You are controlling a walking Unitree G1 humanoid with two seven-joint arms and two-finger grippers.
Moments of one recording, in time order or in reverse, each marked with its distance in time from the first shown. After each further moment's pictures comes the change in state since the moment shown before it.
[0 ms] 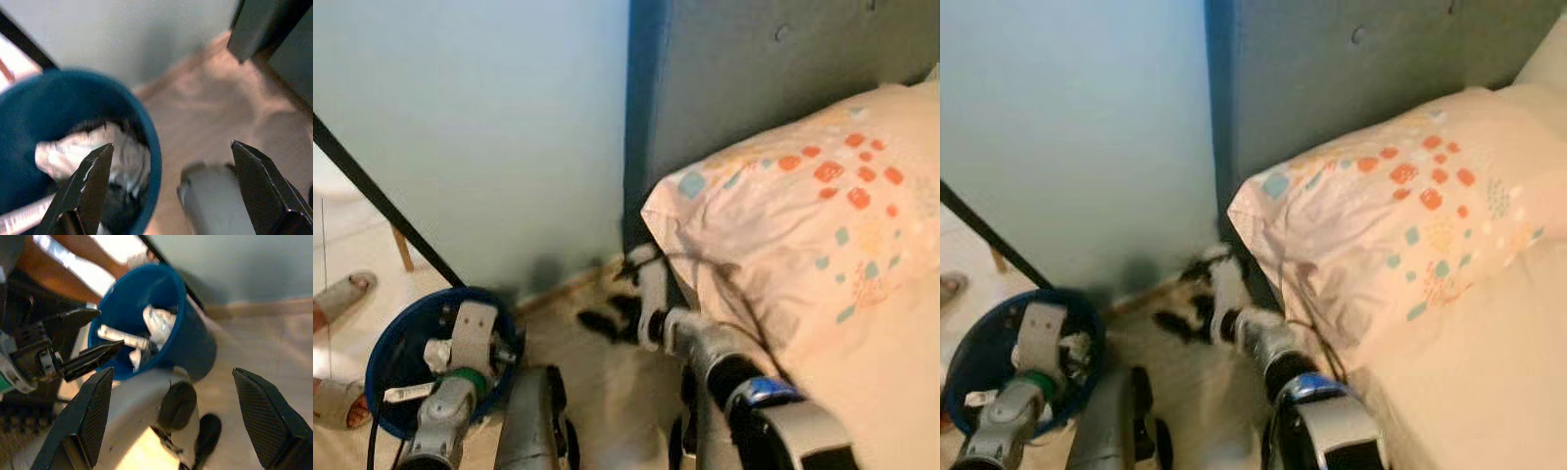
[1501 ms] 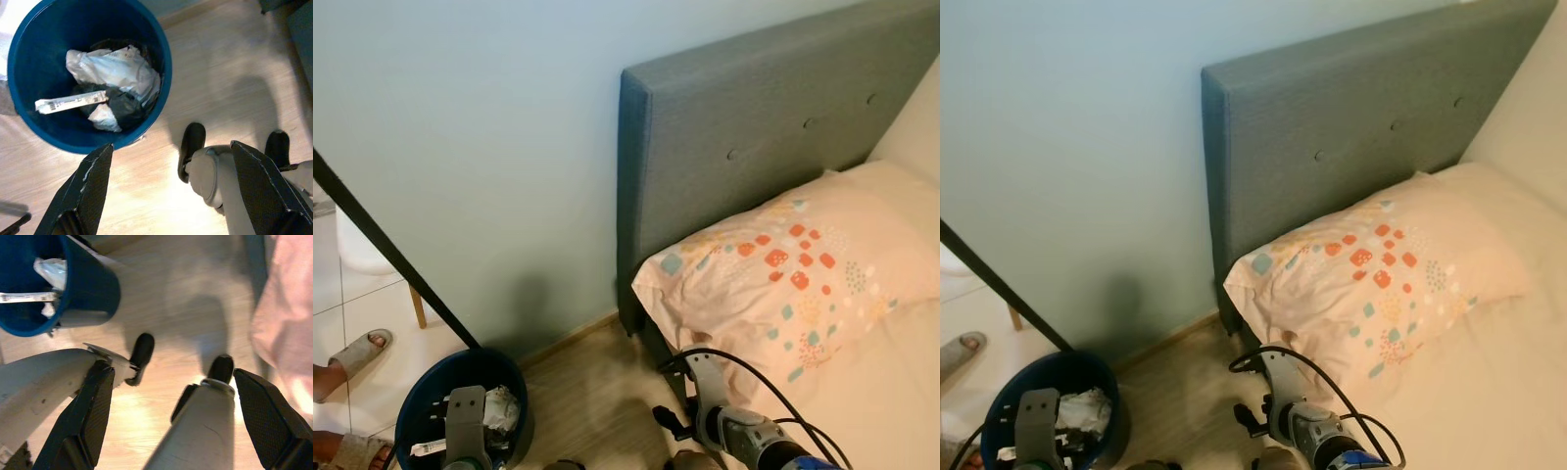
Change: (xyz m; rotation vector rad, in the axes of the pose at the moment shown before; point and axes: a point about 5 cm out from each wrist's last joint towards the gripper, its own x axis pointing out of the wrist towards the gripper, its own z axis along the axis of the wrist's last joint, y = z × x) left arm -0.040 -0.005 -0.089 -0.162 0.441 0.158; right arm -0.077 -0.046 -0.124 0.145 0.315 -0.479
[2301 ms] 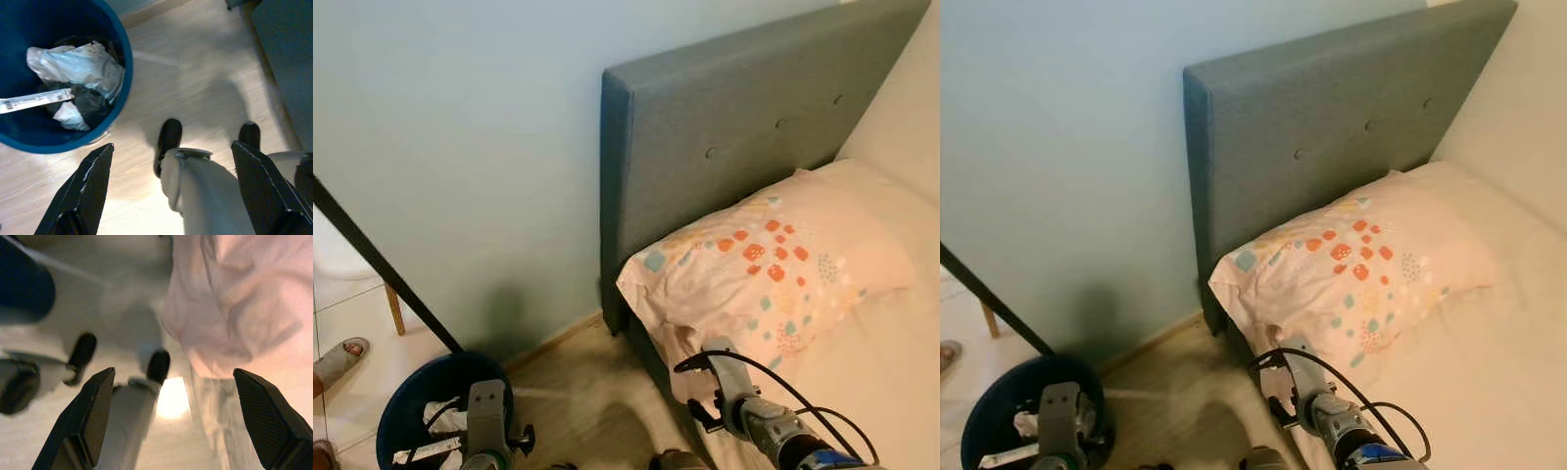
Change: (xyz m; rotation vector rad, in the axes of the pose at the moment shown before) left arm 0.002 -0.031 0.003 -0.023 0.006 -0.055; right arm -0.013 -0.037 0.027 -0.128 -0.034 -0.191
